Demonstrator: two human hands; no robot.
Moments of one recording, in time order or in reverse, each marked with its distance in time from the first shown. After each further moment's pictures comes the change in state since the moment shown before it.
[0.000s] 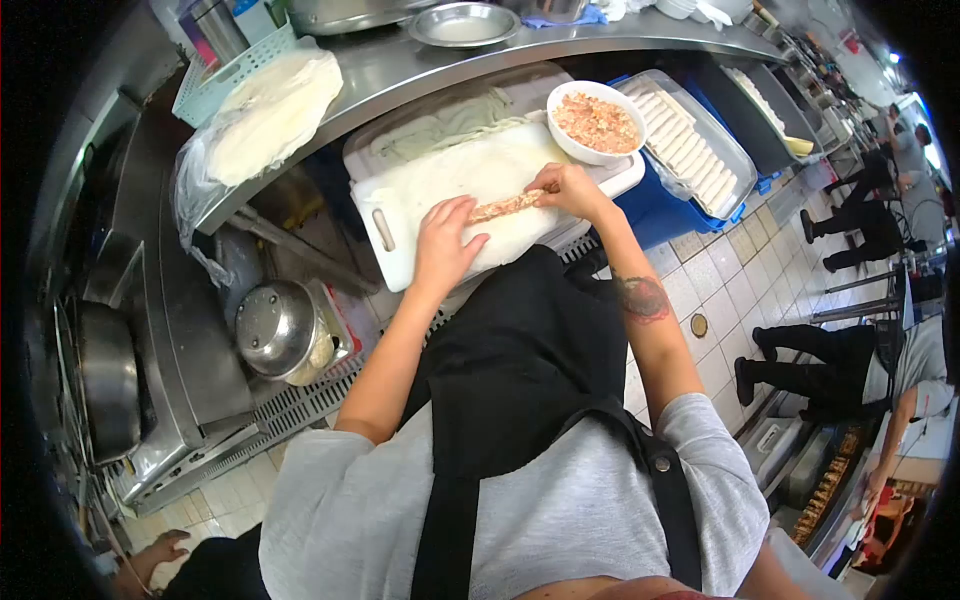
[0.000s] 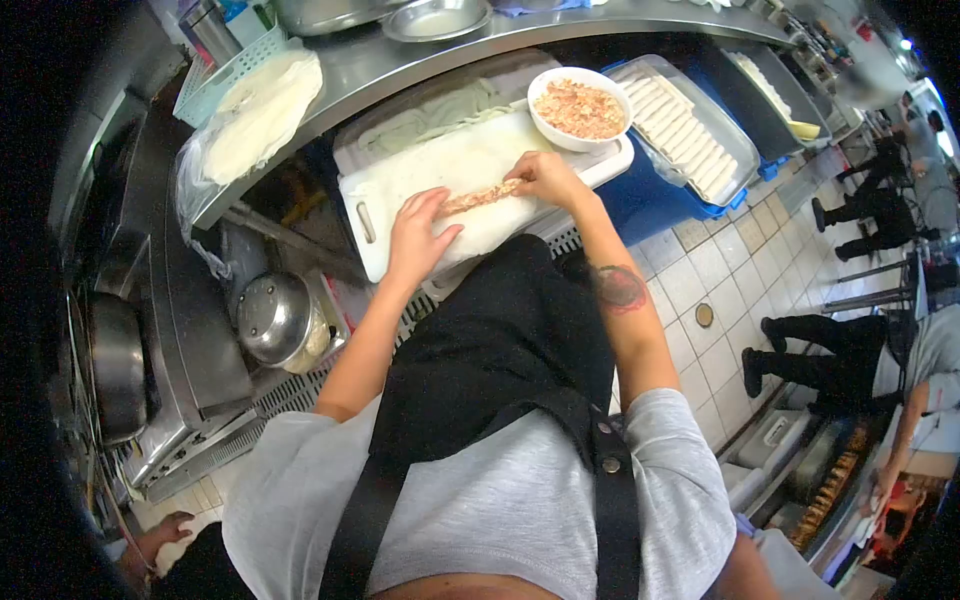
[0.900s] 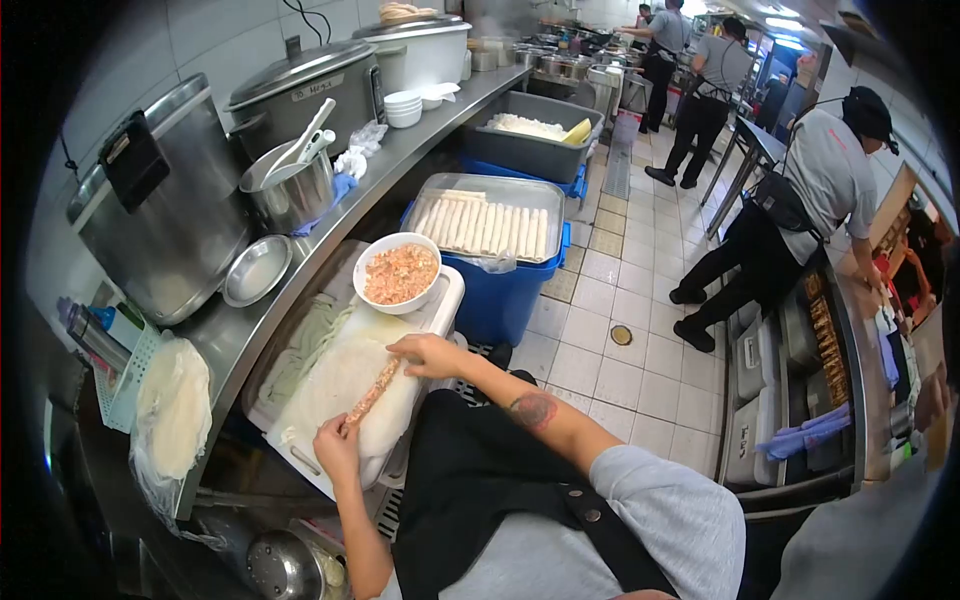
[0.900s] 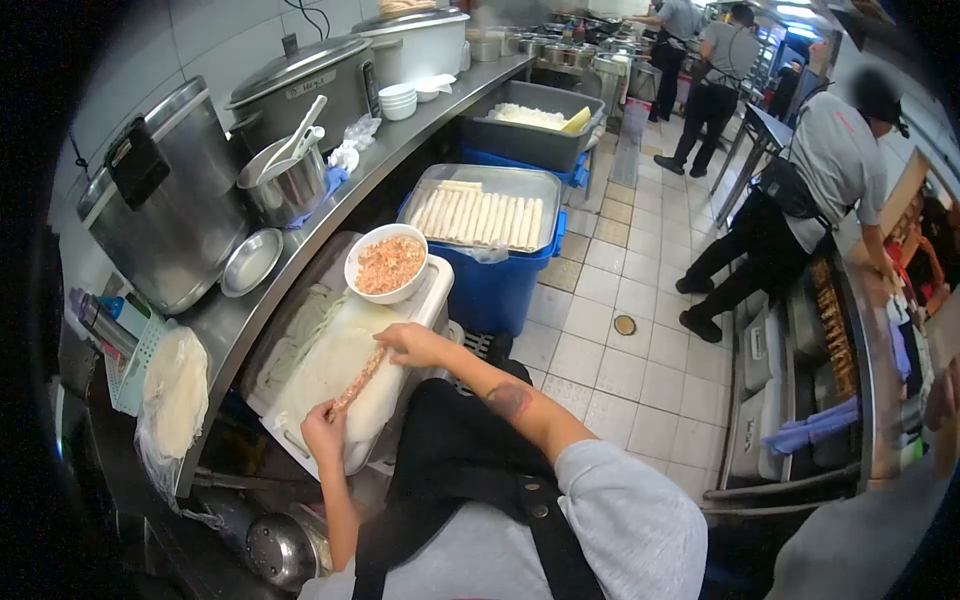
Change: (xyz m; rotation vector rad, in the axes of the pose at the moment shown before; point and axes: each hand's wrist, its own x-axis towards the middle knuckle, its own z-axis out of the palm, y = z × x) left_hand 0.007 -0.030 0.008 -0.001 -0.085 -0.244; right_hand -0.052 0.000 0.018 0.010 0.329 -0.027
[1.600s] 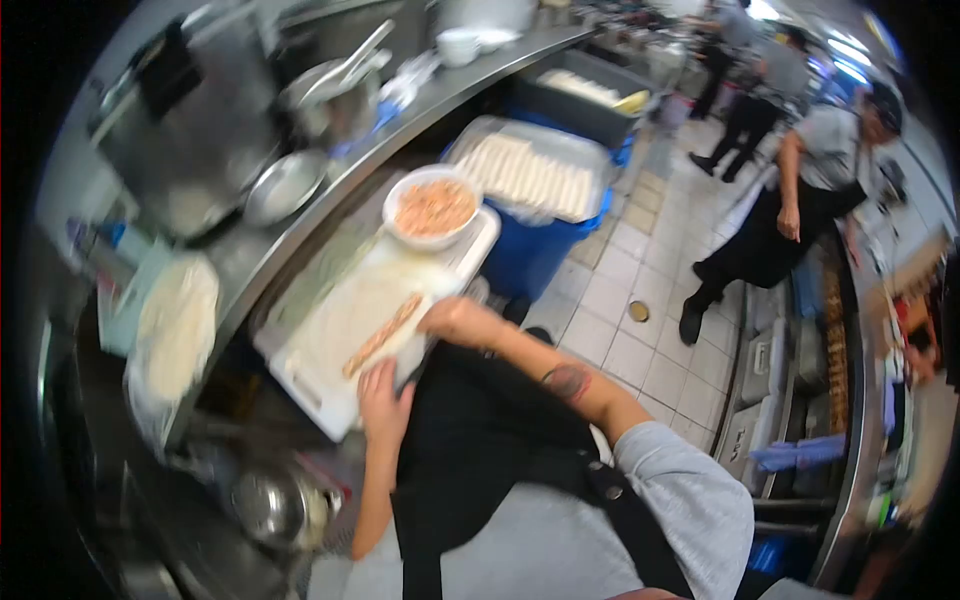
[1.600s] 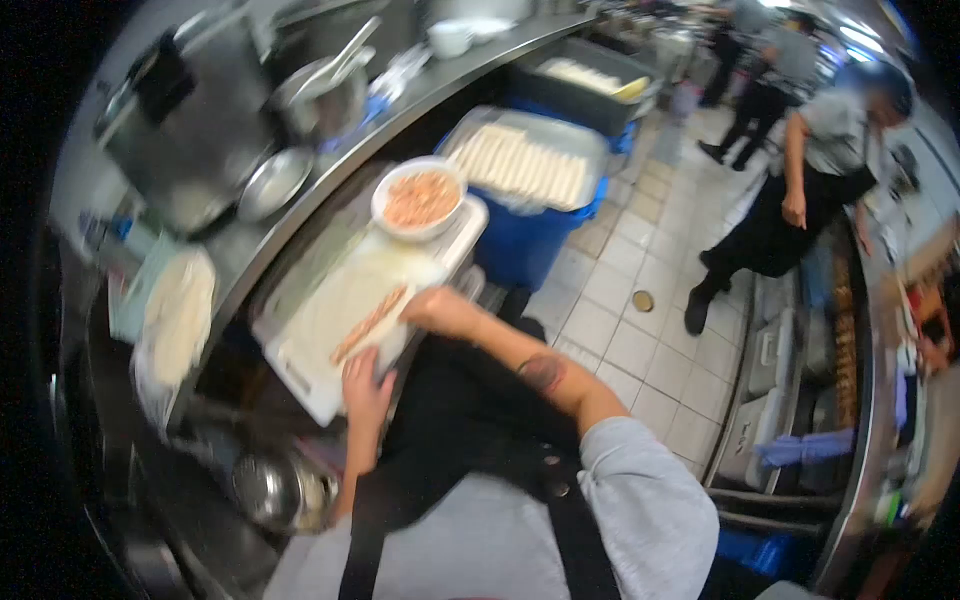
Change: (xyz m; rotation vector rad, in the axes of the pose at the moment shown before) left_hand -0.061 0.026 0.018 0.047 -0.070 0.354; right_hand -0.028 -0.022 0.014 -0.220 0.102 -0.389
